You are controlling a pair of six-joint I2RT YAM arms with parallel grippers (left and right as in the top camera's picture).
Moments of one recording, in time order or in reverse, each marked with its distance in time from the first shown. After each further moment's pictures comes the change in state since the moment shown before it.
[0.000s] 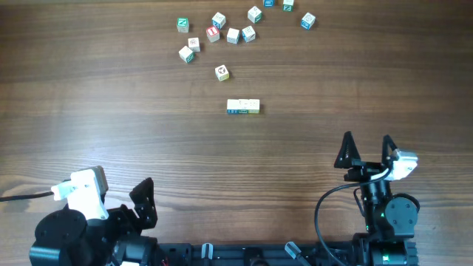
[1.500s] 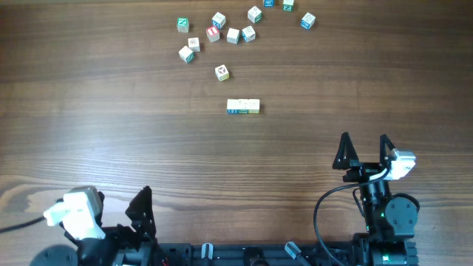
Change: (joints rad) left arm -0.006 -0.175 -0.070 0.089 0.018 0.001; right arm 0.000 0.000 0.000 -0.001 -0.025 -0.003
